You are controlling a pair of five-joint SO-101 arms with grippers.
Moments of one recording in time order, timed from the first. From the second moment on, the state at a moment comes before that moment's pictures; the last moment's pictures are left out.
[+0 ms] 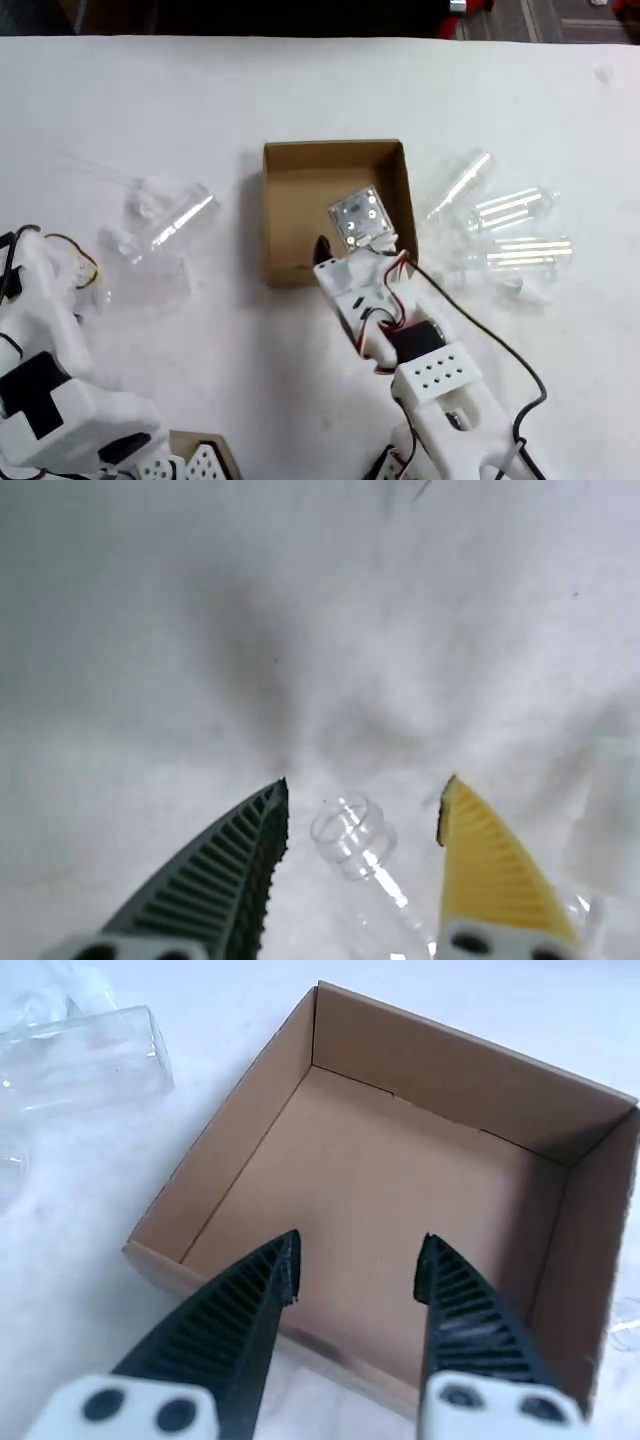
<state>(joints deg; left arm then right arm) -42.0 0.5 34.8 59.9 42.7 -27.1 -50.0 73.8 17.1 6.9</state>
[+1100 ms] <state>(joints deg) -37.9 0.7 29.9 61.5 42.9 -27.2 -49.9 73.8 17.1 6.9</state>
